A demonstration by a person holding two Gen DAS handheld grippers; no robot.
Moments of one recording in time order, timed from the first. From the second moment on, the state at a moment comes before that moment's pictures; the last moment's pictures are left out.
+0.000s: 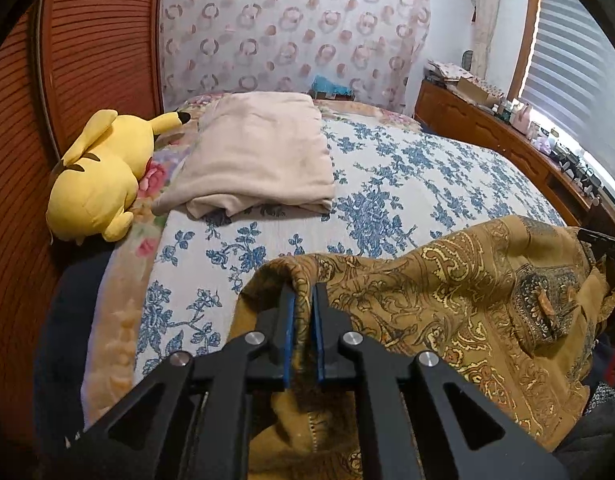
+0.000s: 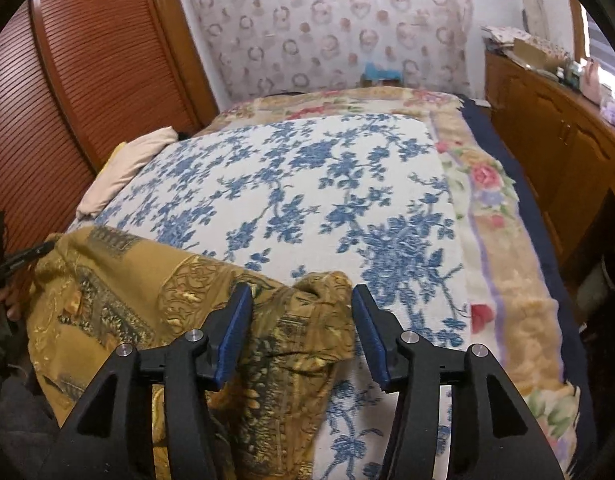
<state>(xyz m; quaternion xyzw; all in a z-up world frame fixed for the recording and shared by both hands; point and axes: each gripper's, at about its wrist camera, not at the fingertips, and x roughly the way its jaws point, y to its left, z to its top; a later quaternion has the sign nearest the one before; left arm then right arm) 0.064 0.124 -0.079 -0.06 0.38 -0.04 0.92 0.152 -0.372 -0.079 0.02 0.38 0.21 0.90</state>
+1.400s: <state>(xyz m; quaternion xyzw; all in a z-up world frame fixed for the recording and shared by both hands) 0.081 0.144 0.219 -0.04 0.11 -0.06 0.99 0.070 -0.367 0.236 -0.05 0.08 0.20 0.98</state>
